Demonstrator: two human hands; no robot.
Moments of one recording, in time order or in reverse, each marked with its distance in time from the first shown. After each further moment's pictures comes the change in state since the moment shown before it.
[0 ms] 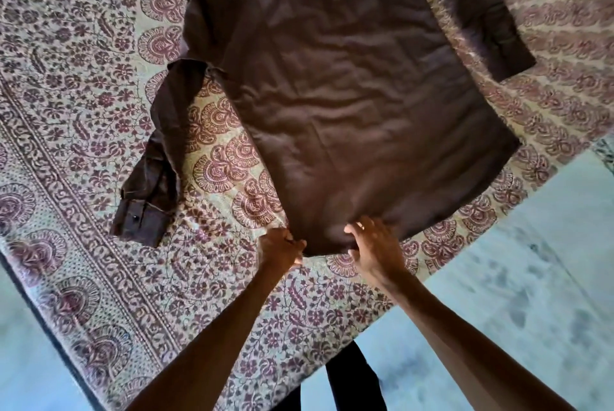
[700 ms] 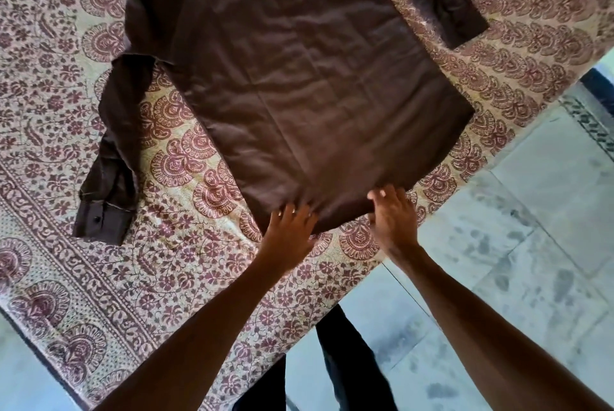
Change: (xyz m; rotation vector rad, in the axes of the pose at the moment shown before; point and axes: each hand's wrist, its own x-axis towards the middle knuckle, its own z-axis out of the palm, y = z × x) left_hand -0.031 0.030 0.073 1.299 0.145 0.938; right_hand -0.025 0.088 -0.024 -0.020 0.129 0.291
